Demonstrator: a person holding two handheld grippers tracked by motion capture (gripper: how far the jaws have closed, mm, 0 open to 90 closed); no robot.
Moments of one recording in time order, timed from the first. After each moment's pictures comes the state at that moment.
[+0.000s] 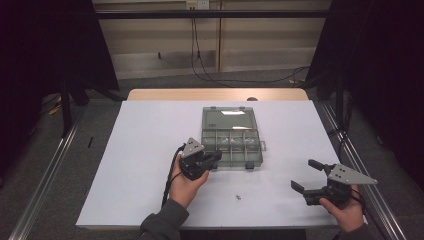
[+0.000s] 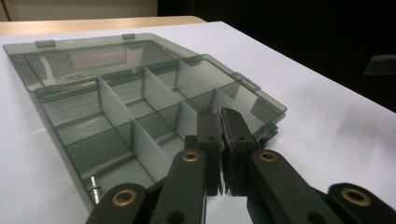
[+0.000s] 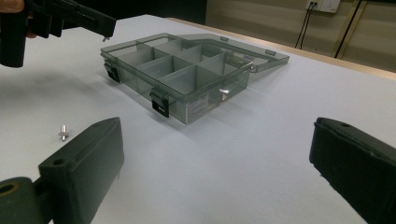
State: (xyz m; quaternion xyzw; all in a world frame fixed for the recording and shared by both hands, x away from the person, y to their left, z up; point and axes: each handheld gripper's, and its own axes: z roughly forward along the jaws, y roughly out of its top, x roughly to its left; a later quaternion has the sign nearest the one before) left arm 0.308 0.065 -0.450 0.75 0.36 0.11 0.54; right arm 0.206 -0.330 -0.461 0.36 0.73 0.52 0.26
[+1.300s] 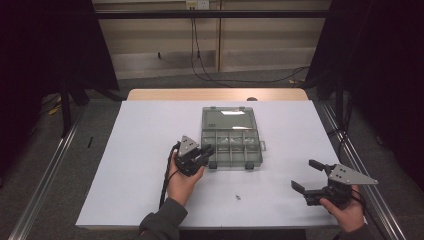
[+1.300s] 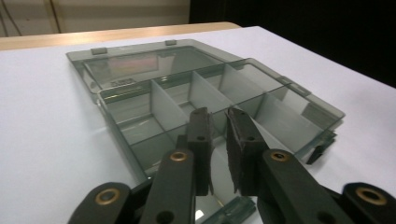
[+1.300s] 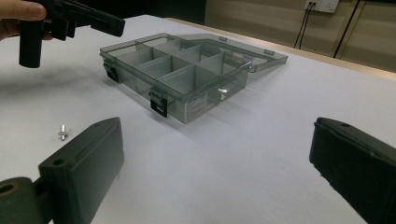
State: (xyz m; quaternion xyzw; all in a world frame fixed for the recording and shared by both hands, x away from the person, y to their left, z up) left arm 0.318 0.073 -0.459 0.74 0.37 0.15 0.54; right arm 0.205 -0.332 -0.461 0.36 0.73 0.52 0.26
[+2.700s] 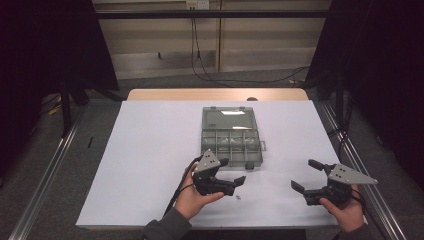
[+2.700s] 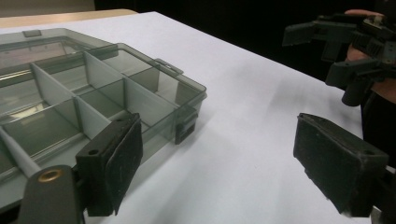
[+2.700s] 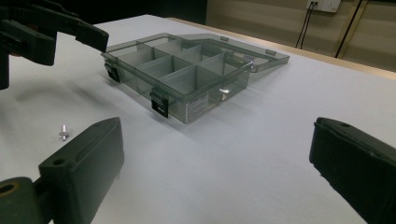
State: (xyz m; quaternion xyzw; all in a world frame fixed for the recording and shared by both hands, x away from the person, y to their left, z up) left arm 0.275 0.033 -0.459 0.79 0.25 0.04 0.56; right arm 0.206 -0.331 -0.461 0.36 0.73 0.52 0.26
